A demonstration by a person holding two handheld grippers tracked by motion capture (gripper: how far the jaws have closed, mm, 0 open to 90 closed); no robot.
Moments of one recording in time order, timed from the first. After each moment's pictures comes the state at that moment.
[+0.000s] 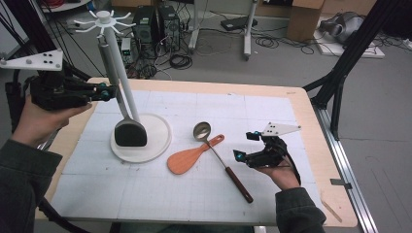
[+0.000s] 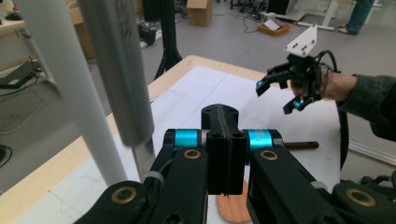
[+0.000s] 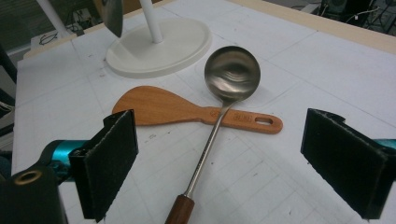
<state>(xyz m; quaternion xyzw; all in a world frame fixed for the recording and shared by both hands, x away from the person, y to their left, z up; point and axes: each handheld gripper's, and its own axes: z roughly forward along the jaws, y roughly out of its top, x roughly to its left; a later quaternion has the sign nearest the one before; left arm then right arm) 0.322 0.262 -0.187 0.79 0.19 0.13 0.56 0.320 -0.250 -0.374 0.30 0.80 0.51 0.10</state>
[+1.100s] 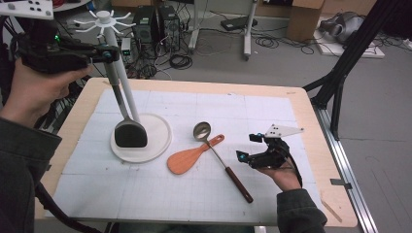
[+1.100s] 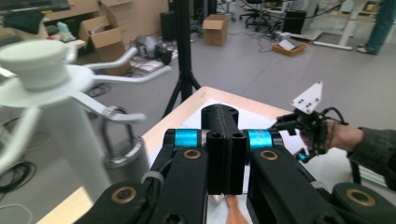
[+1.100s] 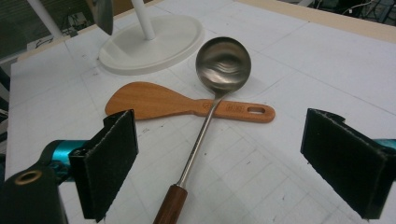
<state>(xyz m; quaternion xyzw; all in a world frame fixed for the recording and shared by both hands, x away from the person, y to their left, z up) 0.327 0.237 -0.112 0.77 0.21 0.17 0.57 0.320 -0.259 -0.382 0.32 0.79 0.51 0.10</state>
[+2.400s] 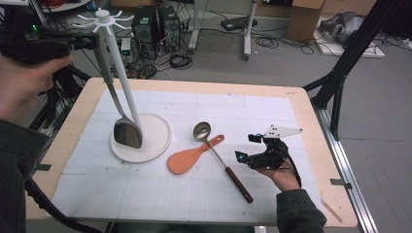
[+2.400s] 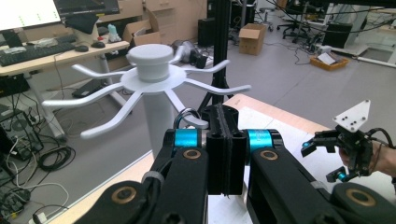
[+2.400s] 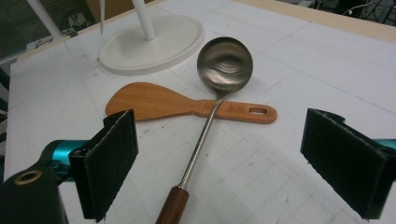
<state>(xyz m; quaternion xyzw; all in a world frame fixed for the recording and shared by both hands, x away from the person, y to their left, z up) 0.334 0.268 -0.106 0.74 0.27 0.22 0.57 0.319 -0.256 -0.384 0.31 0.79 0.51 0.10</state>
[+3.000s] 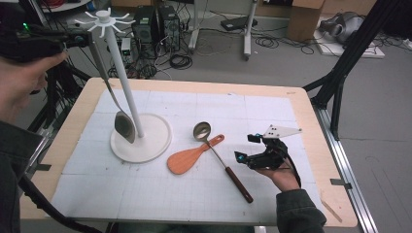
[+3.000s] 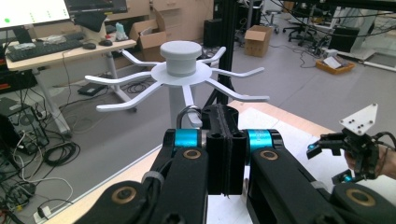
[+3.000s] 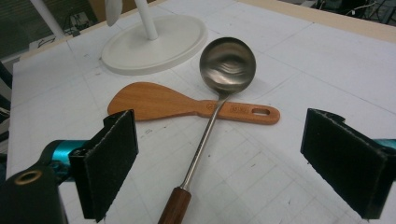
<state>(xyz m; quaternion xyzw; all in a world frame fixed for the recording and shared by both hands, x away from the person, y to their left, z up) 0.333 0.279 -0.105 0.74 0.28 0.22 0.57 0.319 -0.255 -0.384 0.31 0.79 0.51 0.09</state>
